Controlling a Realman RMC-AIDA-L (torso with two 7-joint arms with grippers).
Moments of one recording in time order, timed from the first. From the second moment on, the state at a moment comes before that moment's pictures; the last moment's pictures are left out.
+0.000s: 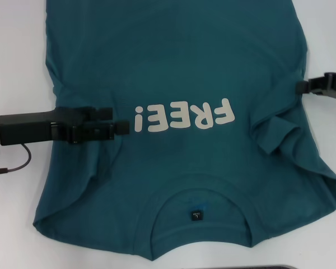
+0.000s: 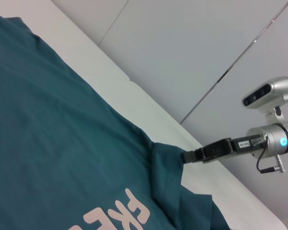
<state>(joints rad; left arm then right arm) -0.45 -2.09 -2.41 -0.71 -1.12 1.66 -1.78 0.51 1.98 2.58 0.67 -2.26 1.42 -0.93</state>
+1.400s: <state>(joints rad) -0.45 -2.09 -2.41 -0.71 -1.12 1.66 -1.78 0.62 2.04 2.52 0.61 -2.20 1.27 -1.03</state>
